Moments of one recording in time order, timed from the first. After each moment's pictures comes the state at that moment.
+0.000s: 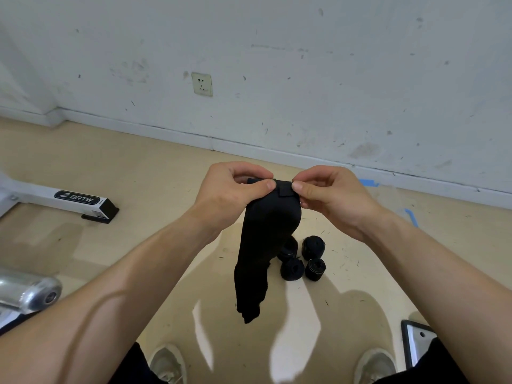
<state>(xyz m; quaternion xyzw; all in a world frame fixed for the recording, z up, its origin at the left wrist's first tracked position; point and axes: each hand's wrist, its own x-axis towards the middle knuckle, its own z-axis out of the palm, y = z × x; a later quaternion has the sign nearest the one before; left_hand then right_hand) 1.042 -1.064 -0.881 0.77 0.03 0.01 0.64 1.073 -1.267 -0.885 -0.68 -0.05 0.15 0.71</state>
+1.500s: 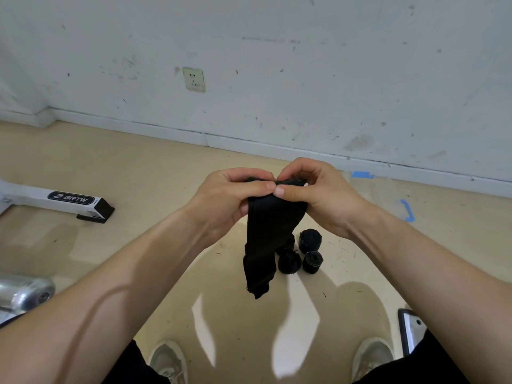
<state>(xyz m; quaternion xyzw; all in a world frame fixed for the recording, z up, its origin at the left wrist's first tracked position) 1.030 -1.076 -0.876 0.60 0.07 -0.12 0.79 1.063 -1.259 -0.889 -0.67 -0.13 0.15 0.72</state>
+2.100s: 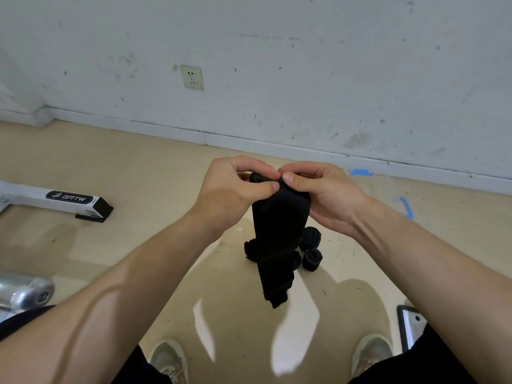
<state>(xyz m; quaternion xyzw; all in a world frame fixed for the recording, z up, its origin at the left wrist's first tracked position) 1.033 -1.082 -0.879 0.76 -0.02 0.02 0.65 1.065 -1.261 -0.891 -0.55 -0.04 0.21 0.81</state>
